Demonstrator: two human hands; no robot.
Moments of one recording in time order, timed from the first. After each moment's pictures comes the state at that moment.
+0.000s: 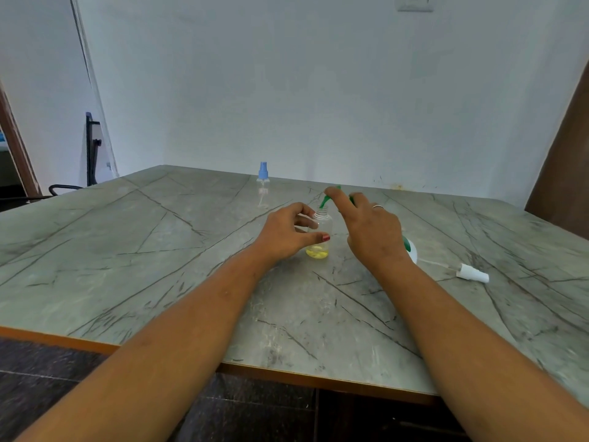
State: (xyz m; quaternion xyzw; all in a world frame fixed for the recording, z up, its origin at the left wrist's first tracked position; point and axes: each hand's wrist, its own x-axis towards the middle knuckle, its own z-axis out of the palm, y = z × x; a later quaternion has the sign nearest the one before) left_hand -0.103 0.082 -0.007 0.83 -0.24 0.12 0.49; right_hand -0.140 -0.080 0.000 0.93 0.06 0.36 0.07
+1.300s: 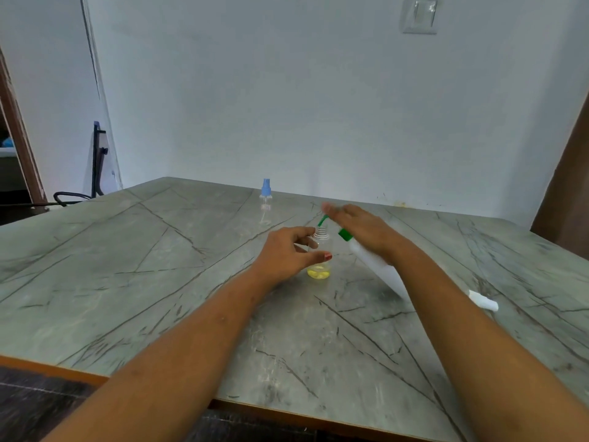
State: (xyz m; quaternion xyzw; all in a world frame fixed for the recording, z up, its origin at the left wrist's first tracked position) left_hand -0.090 0.086 -0.014 0.82 -0.24 0.14 0.50; right_hand -0.117 -0.084 0.041 0.92 0.08 0.10 -0.38
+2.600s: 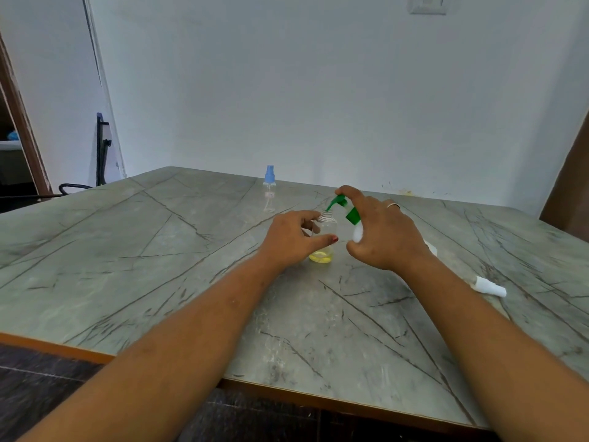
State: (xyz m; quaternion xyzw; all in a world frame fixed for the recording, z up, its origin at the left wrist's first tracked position) left_hand -0.095 0.080 -0.012 0.84 -0.23 0.21 0.45; right_hand -0.131 -0.101 0.009 0.93 0.14 0.33 -0.05
